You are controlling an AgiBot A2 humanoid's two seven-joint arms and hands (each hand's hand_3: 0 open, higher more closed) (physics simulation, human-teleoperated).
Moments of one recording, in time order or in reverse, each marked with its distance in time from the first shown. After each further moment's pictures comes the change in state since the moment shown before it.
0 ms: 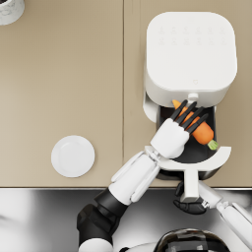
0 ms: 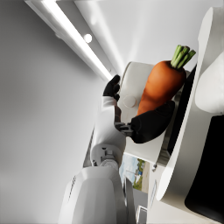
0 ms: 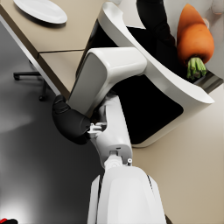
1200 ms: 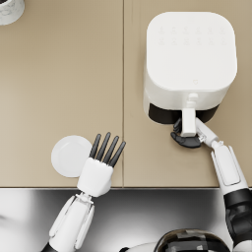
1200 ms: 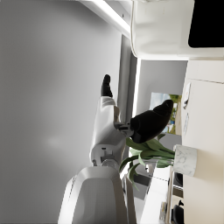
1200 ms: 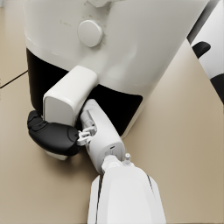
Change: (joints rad) left arm -0.703 -0.610 -0.571 -0.700 0.000 0.020 0.000; right arm 0.549 -0.530 -0.270 -0.915 0.007 0.341 -0.052
